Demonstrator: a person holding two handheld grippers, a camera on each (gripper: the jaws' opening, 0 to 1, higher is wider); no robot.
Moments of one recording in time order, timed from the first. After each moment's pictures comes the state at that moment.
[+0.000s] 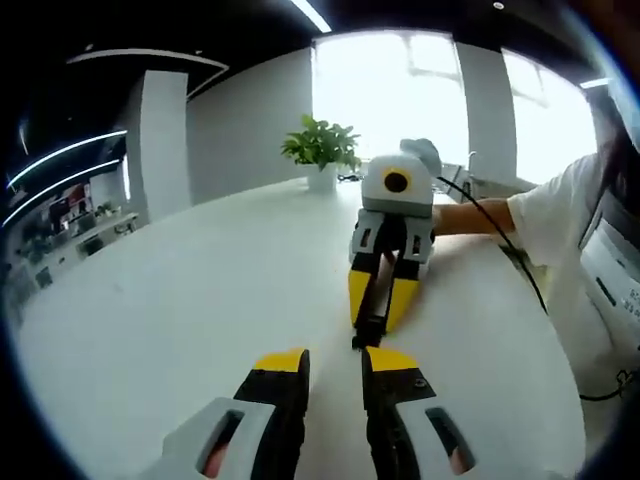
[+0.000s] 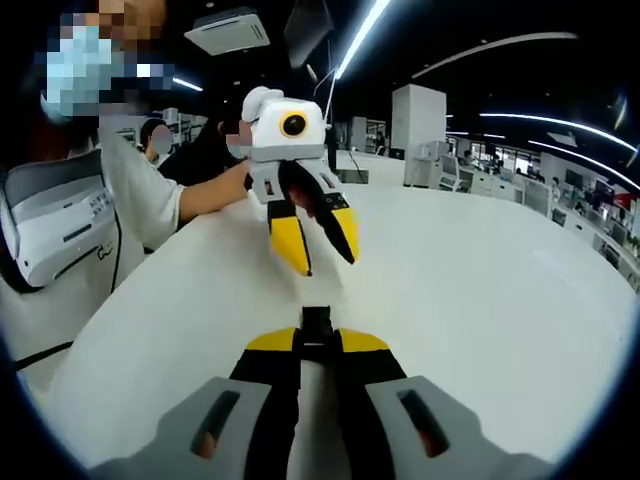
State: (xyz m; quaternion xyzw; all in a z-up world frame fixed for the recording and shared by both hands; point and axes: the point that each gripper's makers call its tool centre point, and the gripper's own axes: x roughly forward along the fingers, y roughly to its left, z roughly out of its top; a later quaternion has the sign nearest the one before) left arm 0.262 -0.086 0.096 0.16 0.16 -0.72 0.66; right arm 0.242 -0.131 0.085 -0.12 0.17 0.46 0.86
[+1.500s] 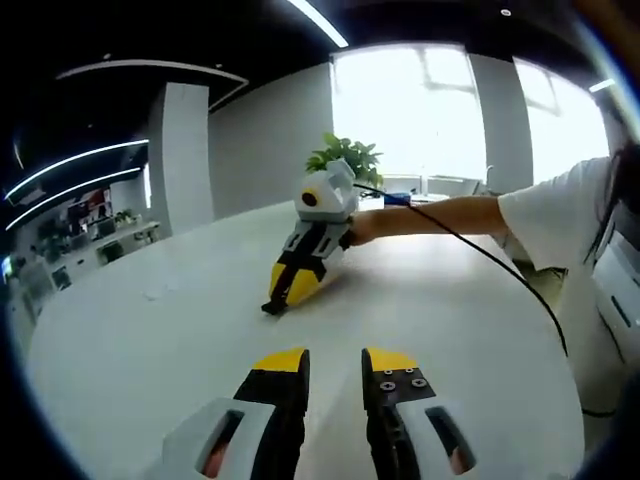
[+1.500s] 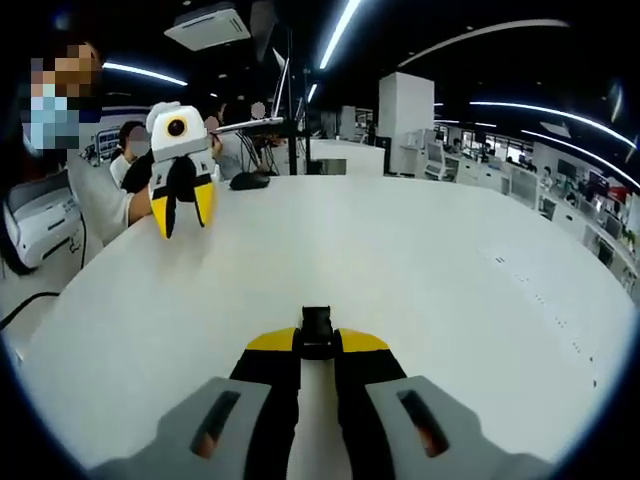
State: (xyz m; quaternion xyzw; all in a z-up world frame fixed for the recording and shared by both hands) left arm 0.284 -0.074 0.120 0.14 0.14 -0.70 0.69; right arm 0.356 -0.201 0.089 -0.13 0.20 0.44 0.87
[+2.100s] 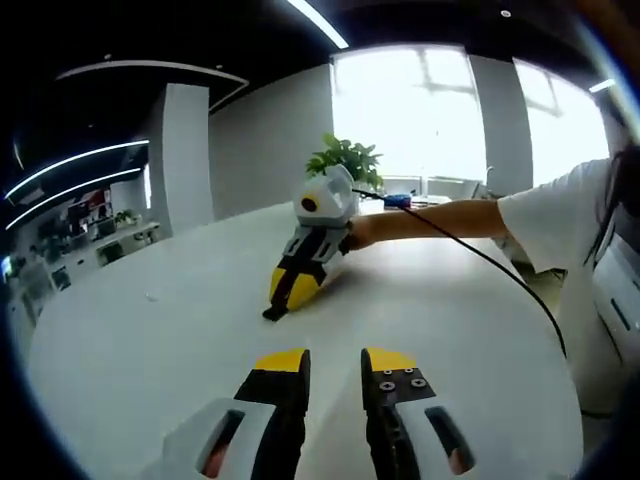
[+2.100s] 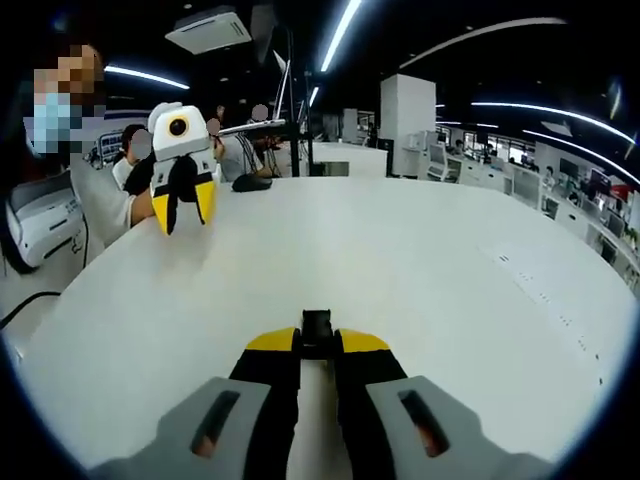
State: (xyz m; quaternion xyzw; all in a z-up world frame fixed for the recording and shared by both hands) left arm 0.284 -0.073 0.122 0.14 0.14 -0.70 0.69; right arm 0.353 -0.198 0.087 -0.12 0.19 0.45 0.86
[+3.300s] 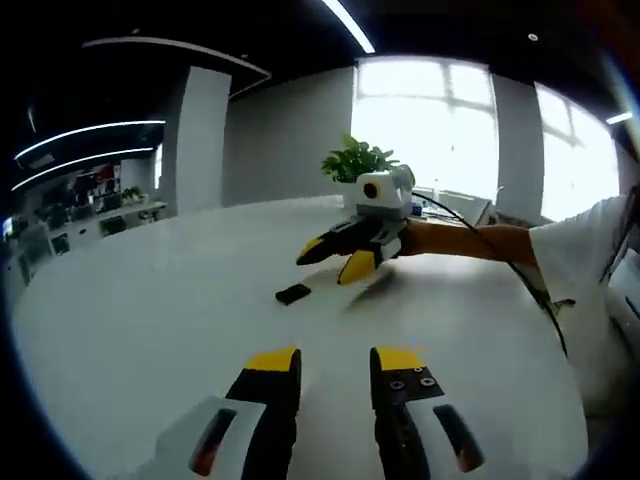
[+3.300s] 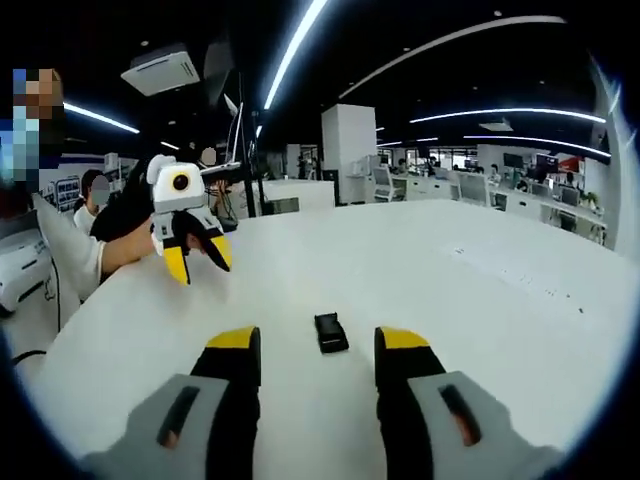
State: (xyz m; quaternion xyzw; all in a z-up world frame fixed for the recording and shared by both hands) left arm 0.308 -0.075 0.102 0.09 0.17 -0.69 0.70; right arm 0.325 -0.211 0.108 -0.04 0.14 0.33 0.93
